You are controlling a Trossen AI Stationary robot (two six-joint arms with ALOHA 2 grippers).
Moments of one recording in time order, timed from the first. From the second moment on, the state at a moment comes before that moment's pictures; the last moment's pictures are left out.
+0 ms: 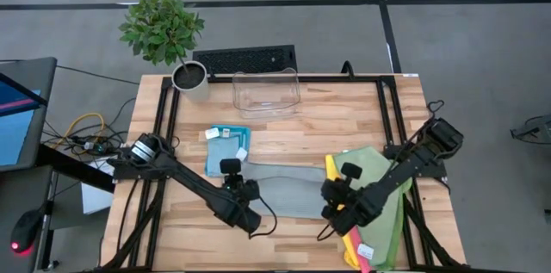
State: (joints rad) left arm -0.54 1.99 1.55 -1.40 -0.59 -0.70; right arm 0.69 1.74 1.06 -0.90 0.65 1.02
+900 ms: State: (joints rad) left arm -0.66 1.81 1.55 -1.11 -0.66 -0.76; right arm 0.89 1.61 1.06 -0.62 0.69 0.78
